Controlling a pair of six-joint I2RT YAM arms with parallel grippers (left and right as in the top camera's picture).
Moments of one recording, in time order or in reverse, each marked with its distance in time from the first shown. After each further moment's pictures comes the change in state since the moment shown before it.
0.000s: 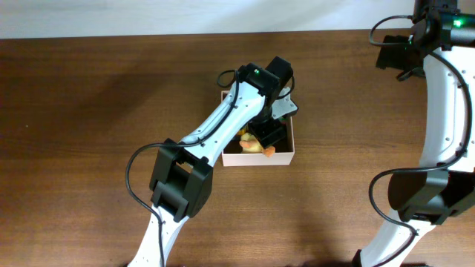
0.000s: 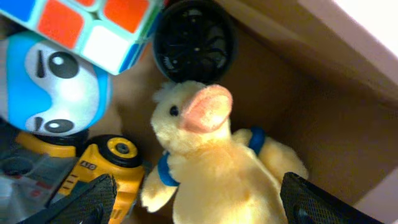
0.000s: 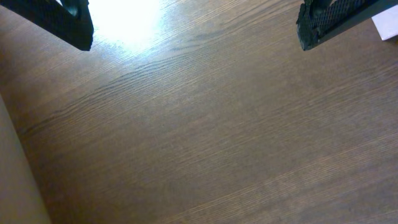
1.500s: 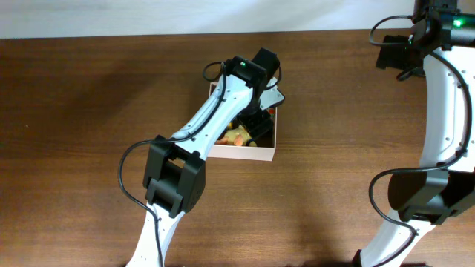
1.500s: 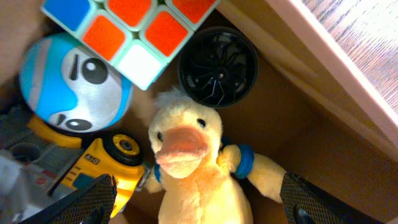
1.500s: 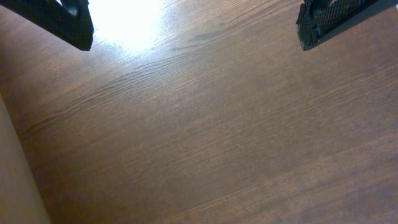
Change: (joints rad) left arm 0.065 0.000 0.013 0.006 -0.053 0.000; right arm 0.000 0.000 0.000 0.000 0.000 0.000
